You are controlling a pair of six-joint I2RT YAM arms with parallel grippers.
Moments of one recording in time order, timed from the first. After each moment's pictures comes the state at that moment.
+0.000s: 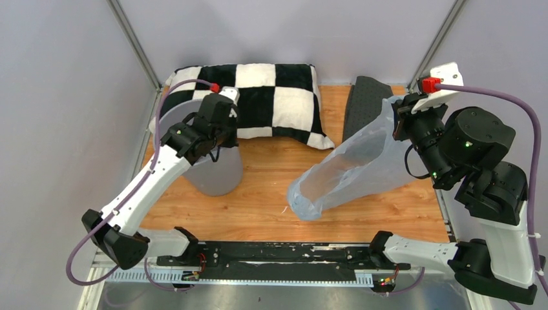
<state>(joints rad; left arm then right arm) -0.55 1.25 1.37 -0.84 -0.24 -0.30 0.91 0.99 1.87 -0.90 0.69 -0.15</state>
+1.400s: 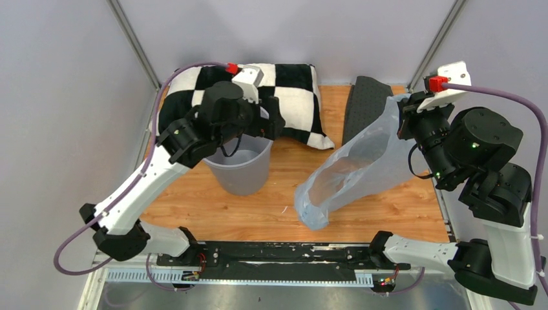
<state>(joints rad) -0.84 1.35 1.70 -0.76 -0.24 -0.33 0.91 0.99 1.89 -0.90 0.72 -0.15</state>
